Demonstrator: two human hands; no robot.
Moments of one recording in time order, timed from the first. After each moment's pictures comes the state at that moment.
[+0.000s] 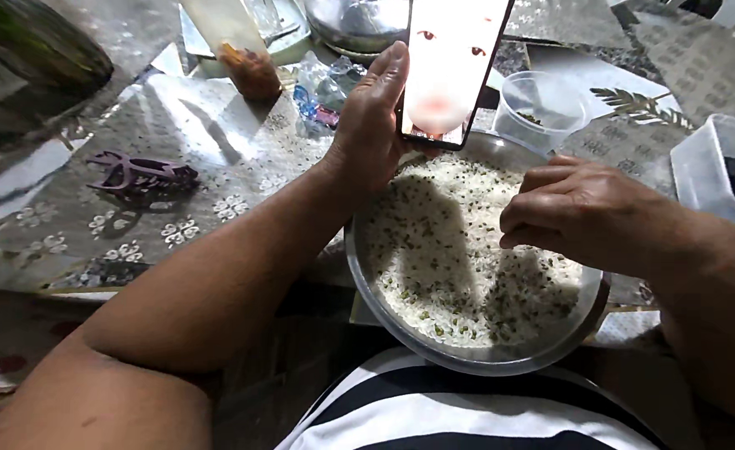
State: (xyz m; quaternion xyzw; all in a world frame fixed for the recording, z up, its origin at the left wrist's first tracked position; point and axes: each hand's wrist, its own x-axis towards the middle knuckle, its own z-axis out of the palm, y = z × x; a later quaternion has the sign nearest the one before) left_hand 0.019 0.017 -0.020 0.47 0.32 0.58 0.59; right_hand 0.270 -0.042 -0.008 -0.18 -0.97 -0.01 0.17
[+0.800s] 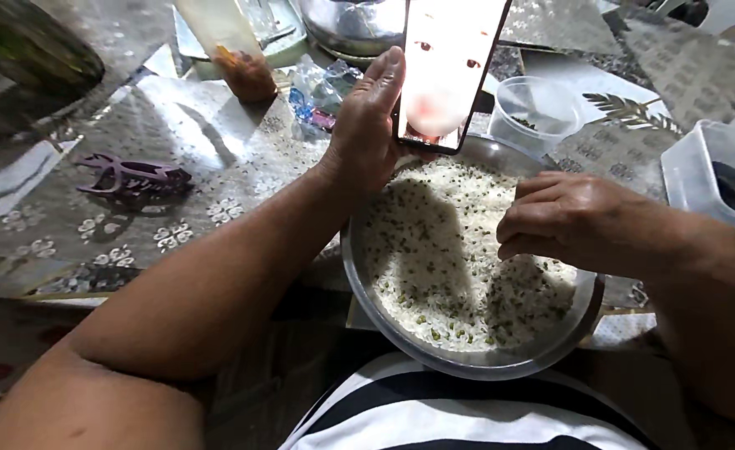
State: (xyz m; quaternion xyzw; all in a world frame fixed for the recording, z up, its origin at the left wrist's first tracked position) left_hand 0.017 0.018 -0.021 0.48 0.31 0.57 0.59; right_hand 0.271 -0.040 -0.008 -0.16 -0.97 0.03 0.16
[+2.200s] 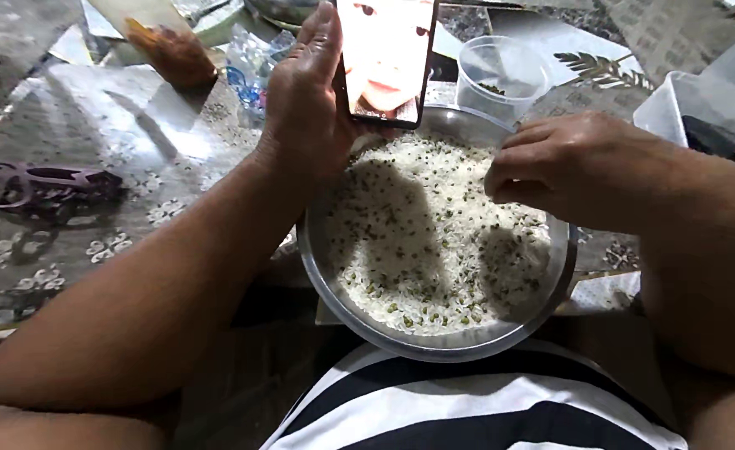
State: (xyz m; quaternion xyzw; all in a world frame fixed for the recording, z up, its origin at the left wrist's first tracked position) left_hand 0.015 0.018 -0.019 0.47 0.32 0.57 0.59; right_hand 0.281 -0.042 0.012 -0.26 -0.96 0.01 0.12
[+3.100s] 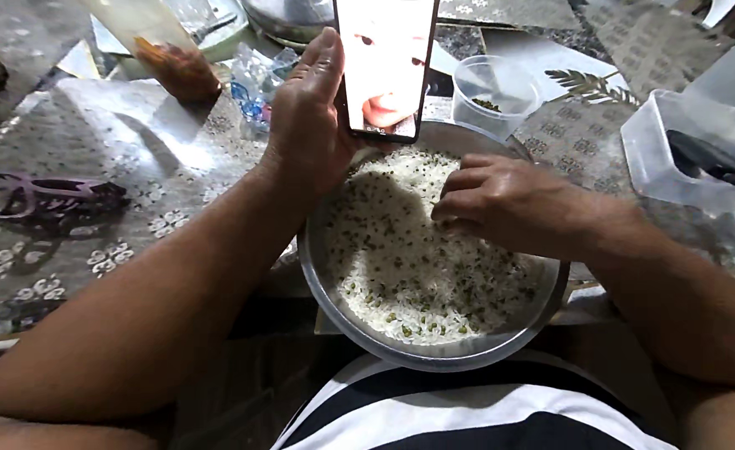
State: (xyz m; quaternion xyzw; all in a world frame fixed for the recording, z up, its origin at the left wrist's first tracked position) left_hand 0.014 0.019 -0.023 0.49 0.30 0.57 0.59; right_hand 0.253 -0.037 -0.020 -0.22 -0.97 0.03 0.13
